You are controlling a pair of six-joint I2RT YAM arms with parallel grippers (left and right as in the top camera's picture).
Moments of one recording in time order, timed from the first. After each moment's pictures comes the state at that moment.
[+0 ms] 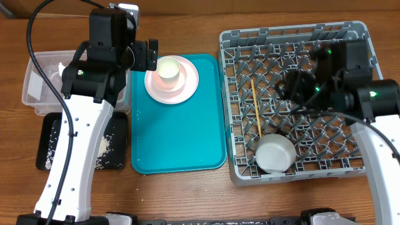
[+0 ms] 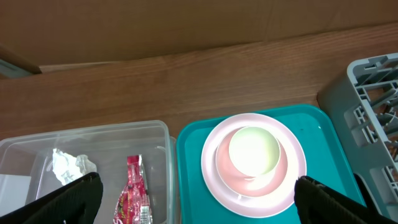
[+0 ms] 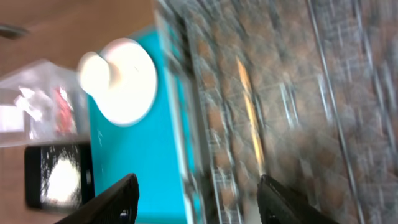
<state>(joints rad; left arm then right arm) -0.17 1.53 1.65 -0.84 -0.15 0.00 0.15 1.37 1.53 -1.10 -0.26 0.42</state>
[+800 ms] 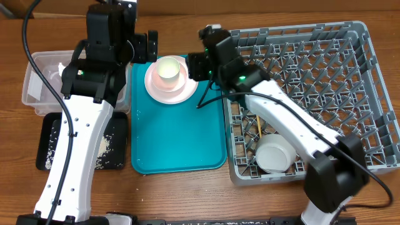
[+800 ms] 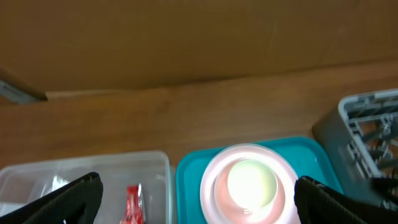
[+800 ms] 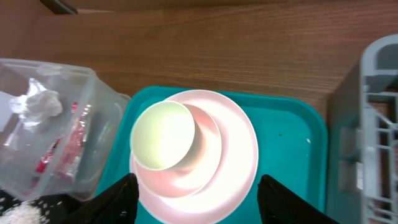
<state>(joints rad) -0.17 1.53 1.65 -0.72 -0.15 0.00 0.59 1.89 1.56 -0.36 -0.01 0.43</state>
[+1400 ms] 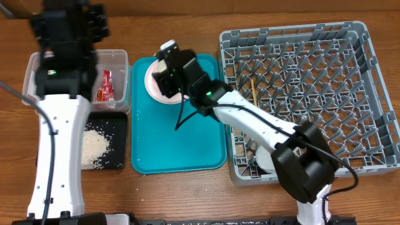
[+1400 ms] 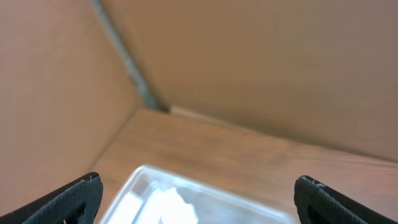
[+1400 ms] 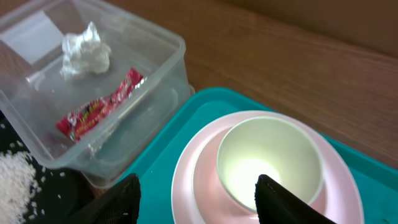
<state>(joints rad) 0.04 1.53 1.65 -0.53 -0.43 0.01 0.75 2.04 1.56 -0.08 -0.03 0.15</state>
